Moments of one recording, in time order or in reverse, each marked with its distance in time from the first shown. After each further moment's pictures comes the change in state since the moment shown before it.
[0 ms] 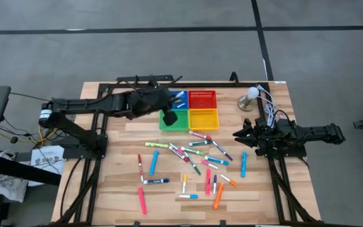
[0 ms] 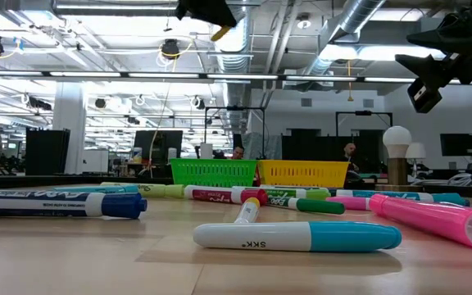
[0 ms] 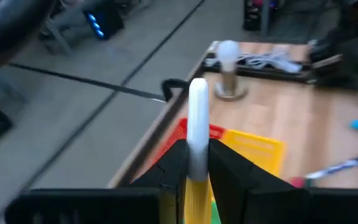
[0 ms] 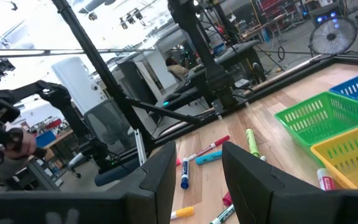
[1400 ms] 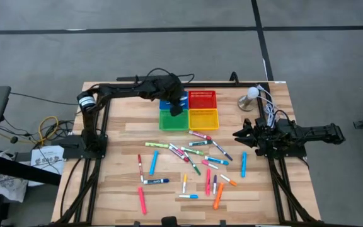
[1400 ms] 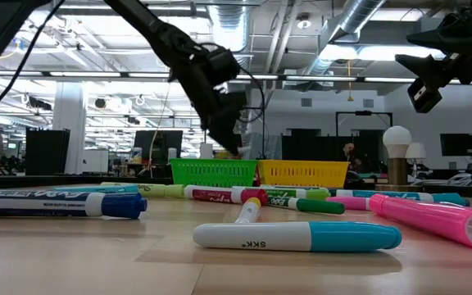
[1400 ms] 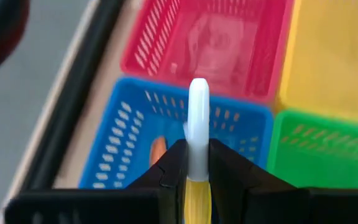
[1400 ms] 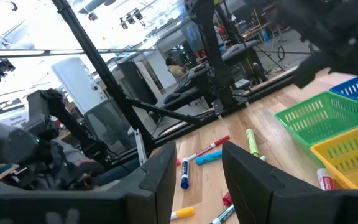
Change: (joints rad) left arm 0.395 0.500 0.000 0.017 0.488 0.215; right arm 0.000 0.000 0.000 0.000 0.000 0.000
